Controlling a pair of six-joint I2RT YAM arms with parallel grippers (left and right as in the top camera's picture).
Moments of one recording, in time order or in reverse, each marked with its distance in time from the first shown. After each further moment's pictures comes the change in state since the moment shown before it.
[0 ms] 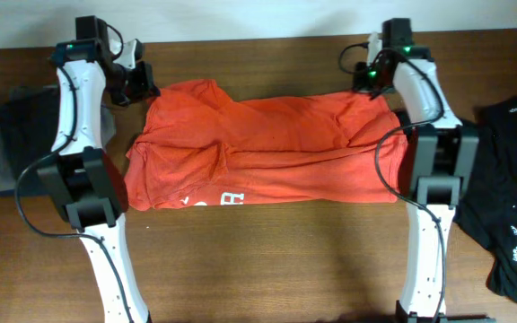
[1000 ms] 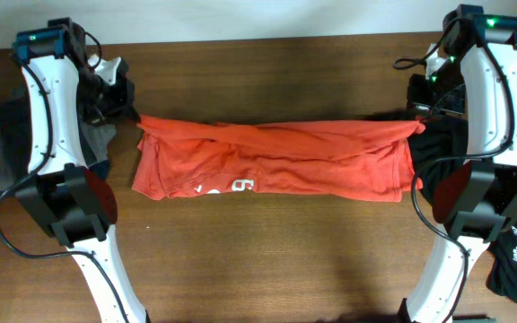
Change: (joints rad) left arm 0.038 -0.163 0.013 -0.459 -0.090 0.119; right arm -0.107 -0.354 0.003 -0.773 0.079 0.002
